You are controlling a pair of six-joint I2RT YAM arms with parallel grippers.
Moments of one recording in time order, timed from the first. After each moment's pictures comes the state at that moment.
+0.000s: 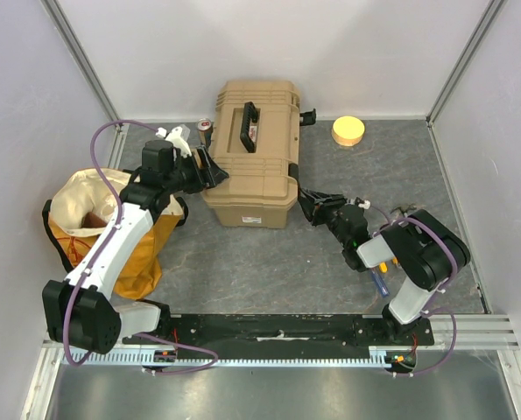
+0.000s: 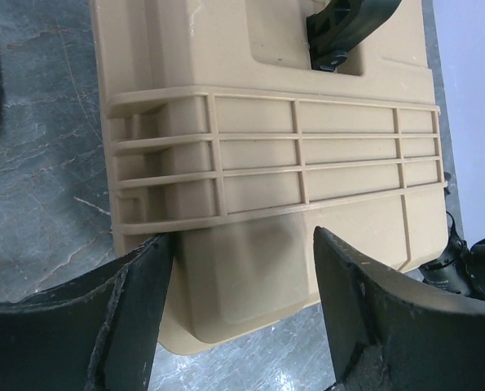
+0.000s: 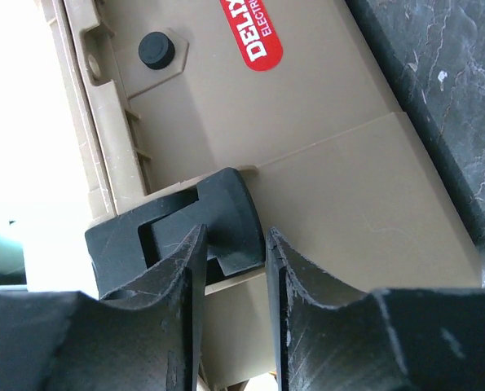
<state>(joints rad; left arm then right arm) -0.24 1.24 1.06 -0.34 0.31 -0.49 0.50 1.71 0.40 1.16 0.04 1.90</state>
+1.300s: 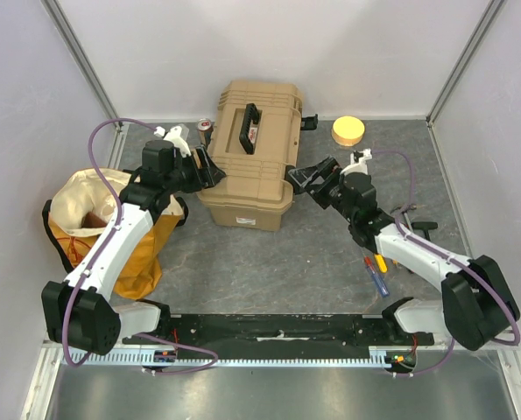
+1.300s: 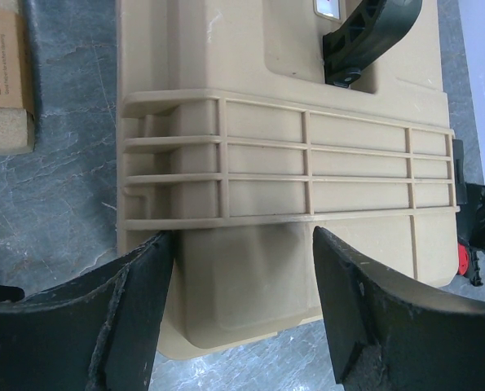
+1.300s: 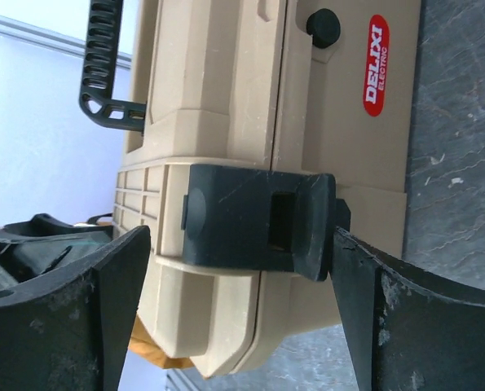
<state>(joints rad) -0.24 1.24 1.06 -0.35 0.24 -0.45 0.51 1.28 0.67 0.43 -0.01 1.10</state>
